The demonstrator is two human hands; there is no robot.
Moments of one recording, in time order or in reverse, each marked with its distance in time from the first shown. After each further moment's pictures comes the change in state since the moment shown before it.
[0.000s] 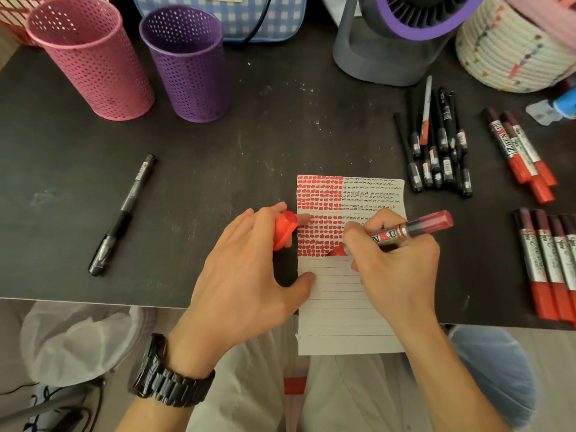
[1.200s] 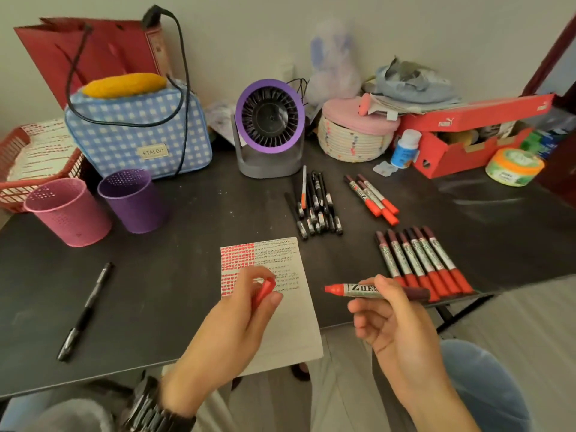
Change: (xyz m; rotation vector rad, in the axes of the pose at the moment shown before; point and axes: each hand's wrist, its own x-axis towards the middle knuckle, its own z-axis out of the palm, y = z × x) left_hand -0.010 0.067 0.023 -0.175 -0.111 0.223; right_hand -0.064 -0.017 -0.140 0.881 0.096 0.431
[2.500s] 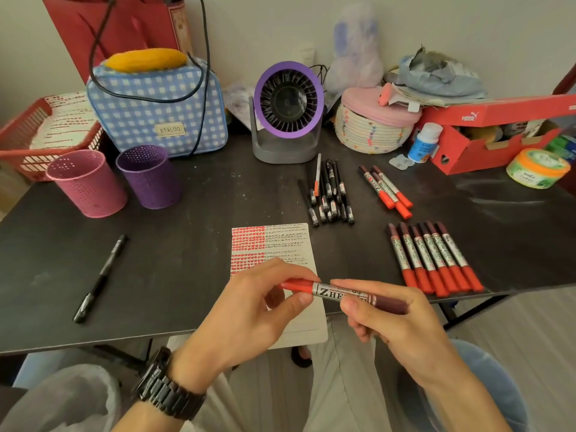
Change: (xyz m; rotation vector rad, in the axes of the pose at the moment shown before) left_hand -0.002 0.029 -0.004 -0.072 -0.017 0.153; right_hand 0.000 -0.009 -0.010 -0.484 -0.435 -0.085
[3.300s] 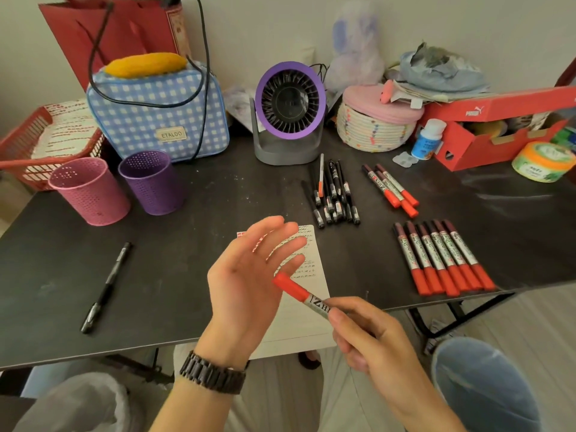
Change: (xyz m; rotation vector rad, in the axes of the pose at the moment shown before) left_hand 0.028 0.007 -0.001 -1.348 0.336 -0.362; right_hand -0.005 0.038 0.034 0.031 0.048 0.077
